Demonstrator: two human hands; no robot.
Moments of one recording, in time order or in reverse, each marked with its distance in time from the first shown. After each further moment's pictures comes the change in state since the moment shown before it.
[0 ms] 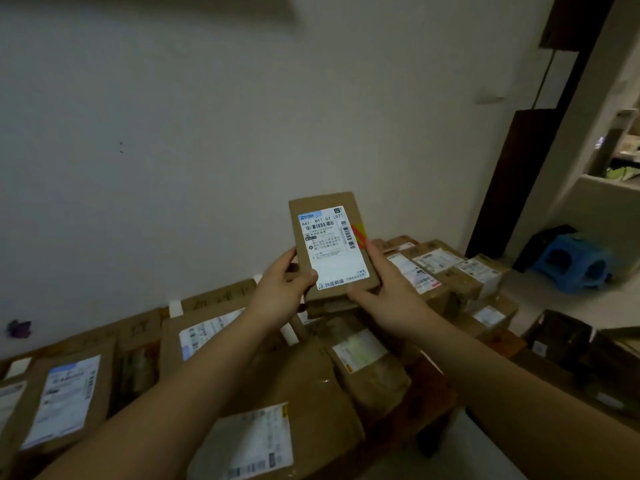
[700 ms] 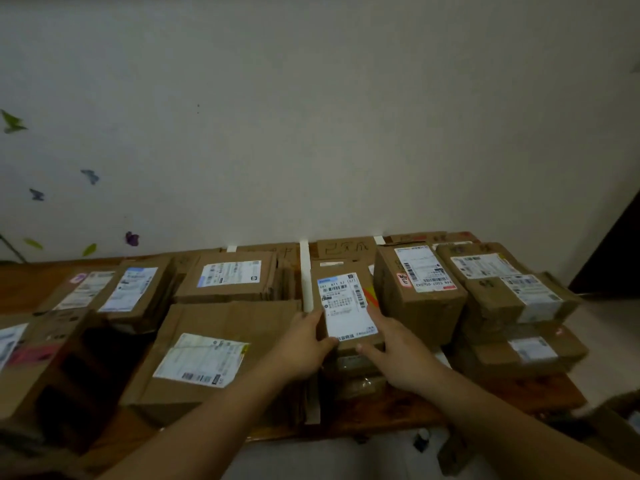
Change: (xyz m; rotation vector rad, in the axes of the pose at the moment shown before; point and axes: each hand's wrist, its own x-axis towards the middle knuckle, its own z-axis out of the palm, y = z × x) left_hand -0.055 -0.052 0.129 0.478 0.059 -0.336; right_hand -0.022 0.144 -0.032 -0.201 -0.534 -0.017
